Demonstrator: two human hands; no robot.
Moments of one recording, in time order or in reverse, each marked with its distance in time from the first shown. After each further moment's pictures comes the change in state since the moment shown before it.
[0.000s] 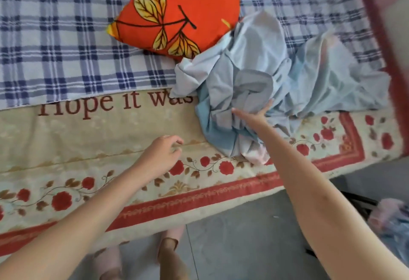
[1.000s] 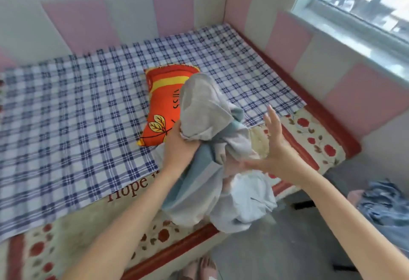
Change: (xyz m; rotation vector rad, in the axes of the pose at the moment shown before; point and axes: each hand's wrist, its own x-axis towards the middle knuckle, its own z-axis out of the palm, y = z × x) left_hand -0.175 0.267 -0.184 -0.514 0.474 0.484; right_hand -0.413 -0.145 -0.220 -0.058 -0.027 -0.772
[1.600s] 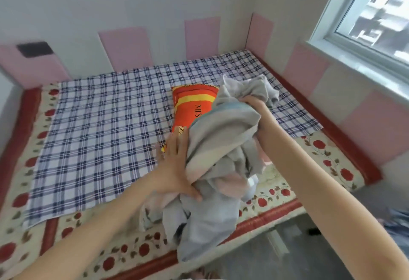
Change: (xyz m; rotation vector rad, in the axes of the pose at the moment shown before) left_hand -0.058 0.026 -0.097 0.953 -0.501 0.027; right_hand 0.048 -0.108 0.011 1.089 0.084 0.242
